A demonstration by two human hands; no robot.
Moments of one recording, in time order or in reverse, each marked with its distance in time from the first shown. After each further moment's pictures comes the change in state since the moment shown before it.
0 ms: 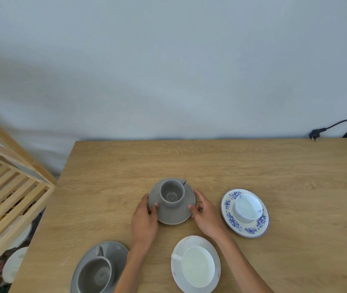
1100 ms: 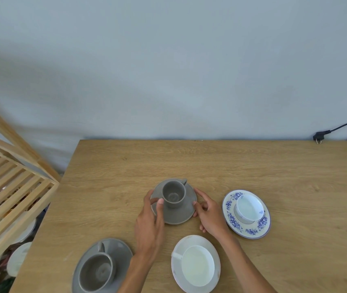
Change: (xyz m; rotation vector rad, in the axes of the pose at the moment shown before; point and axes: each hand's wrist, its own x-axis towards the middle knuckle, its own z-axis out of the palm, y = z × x) left_hand -0.030 0.016 -0.001 0.004 0.088 0.111; right_hand -0.006 -0.005 -0.011 0.082 0.007 0.039
